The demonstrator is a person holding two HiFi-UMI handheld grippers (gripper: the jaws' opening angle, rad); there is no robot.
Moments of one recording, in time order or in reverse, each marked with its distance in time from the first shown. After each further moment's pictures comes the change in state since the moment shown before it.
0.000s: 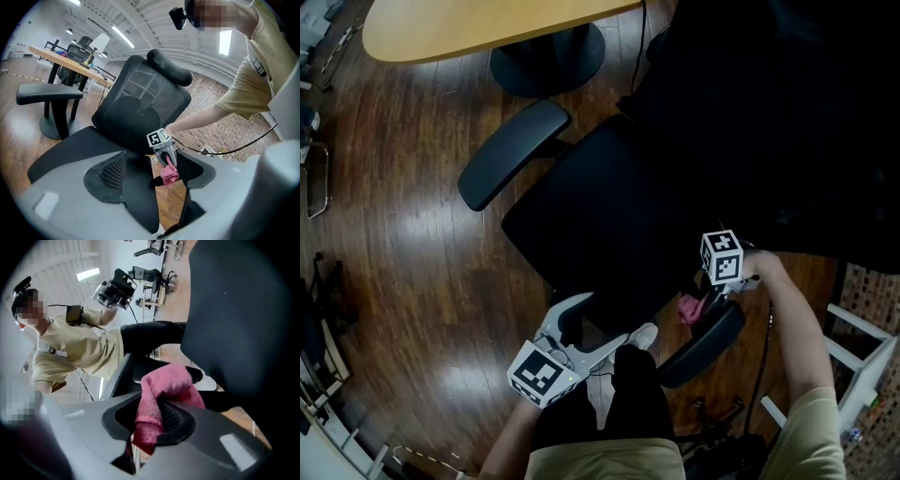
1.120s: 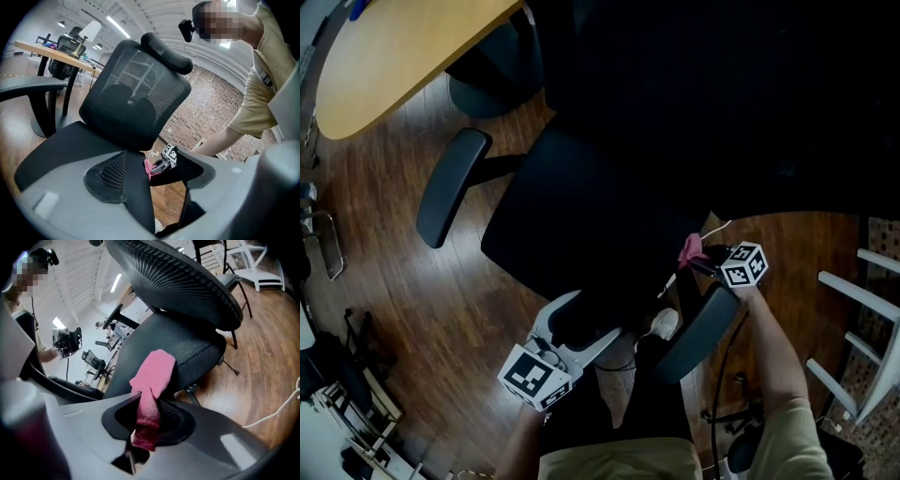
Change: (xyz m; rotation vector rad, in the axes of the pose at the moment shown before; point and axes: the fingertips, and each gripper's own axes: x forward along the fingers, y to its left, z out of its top) left arm 0.042 -0.008 0.009 0.004 0.107 -0.044; right arm -0.049 -0.156 -0.040 0.235 -1.238 -0.766
